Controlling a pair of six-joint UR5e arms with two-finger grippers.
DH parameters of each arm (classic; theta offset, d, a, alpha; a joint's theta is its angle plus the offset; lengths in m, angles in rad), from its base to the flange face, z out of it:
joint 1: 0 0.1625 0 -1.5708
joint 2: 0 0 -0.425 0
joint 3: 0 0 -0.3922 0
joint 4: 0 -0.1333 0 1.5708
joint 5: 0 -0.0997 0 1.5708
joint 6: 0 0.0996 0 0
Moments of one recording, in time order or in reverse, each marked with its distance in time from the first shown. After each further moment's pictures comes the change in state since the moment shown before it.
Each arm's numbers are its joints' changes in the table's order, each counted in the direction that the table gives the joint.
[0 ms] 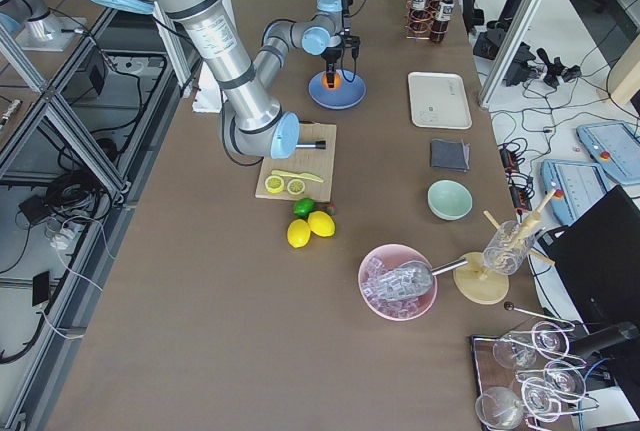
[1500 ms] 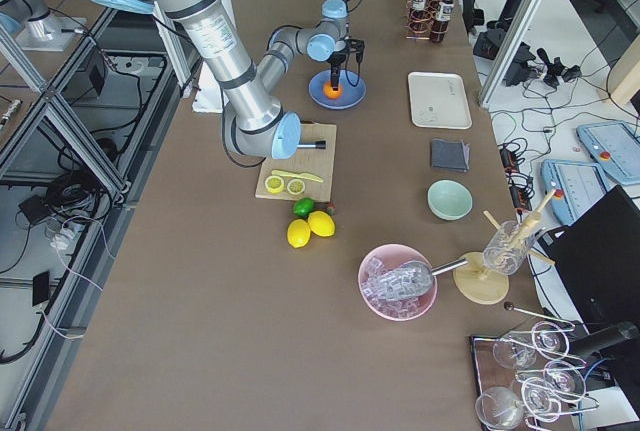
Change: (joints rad) left arm -0.024 -0.013 0.048 -0.010 0.021 0.006; right arm 0.070 0.023 -0.048 0.013 -0.069 0.008
